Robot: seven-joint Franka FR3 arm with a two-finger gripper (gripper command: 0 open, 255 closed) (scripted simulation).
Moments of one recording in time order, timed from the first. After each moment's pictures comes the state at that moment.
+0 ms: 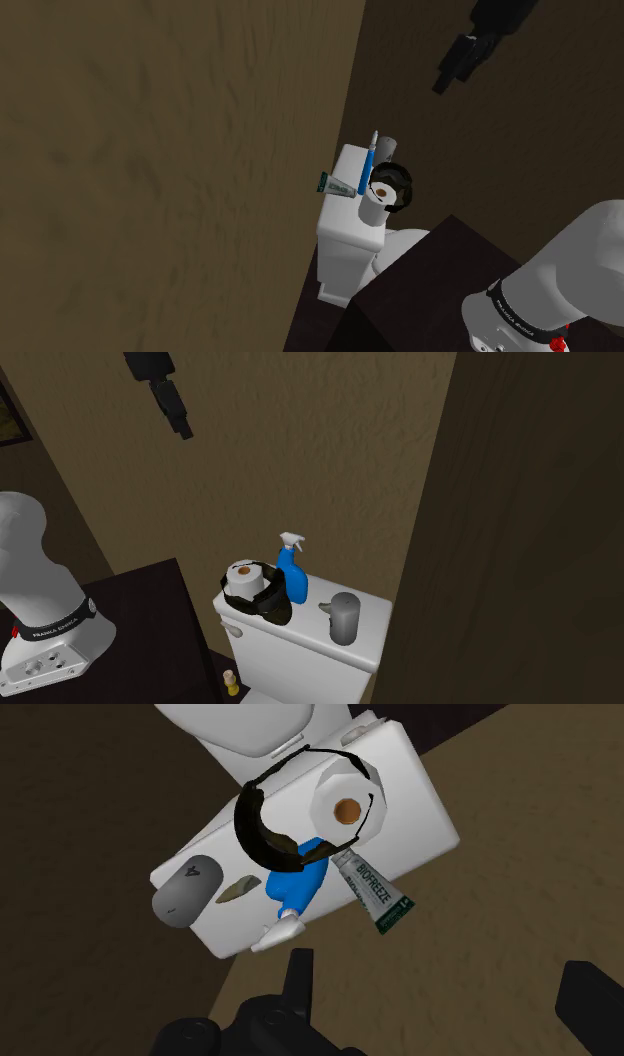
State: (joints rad) arm 0.02 -0.77 0.04 -2.30 -0.04 1.72 -0.01
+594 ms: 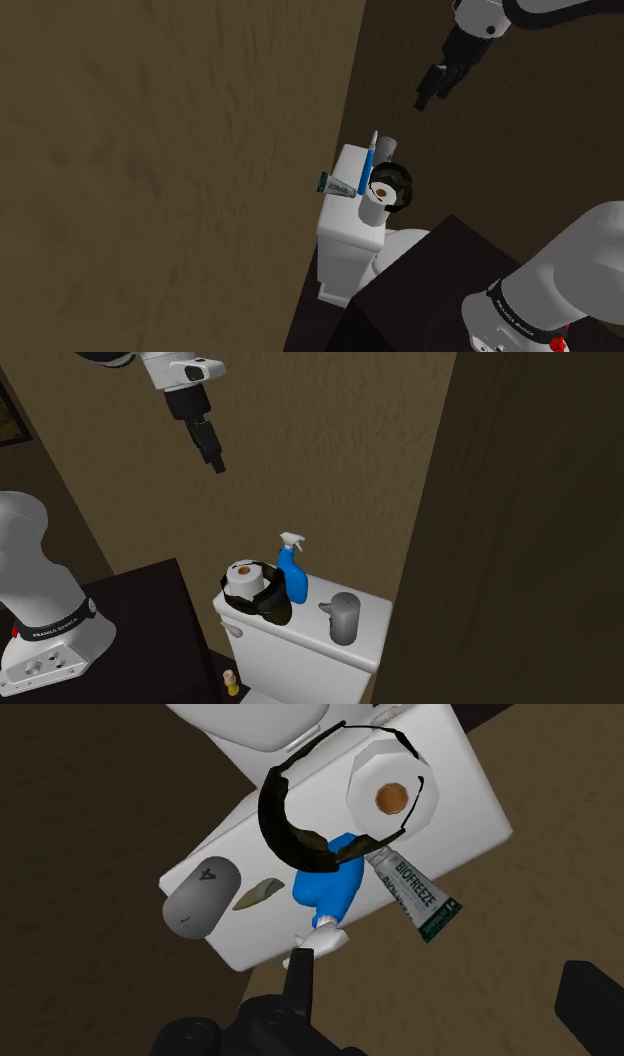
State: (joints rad) arm -0.02 -0.65 -0.03 -2.39 -0.08 1.92 -0.06
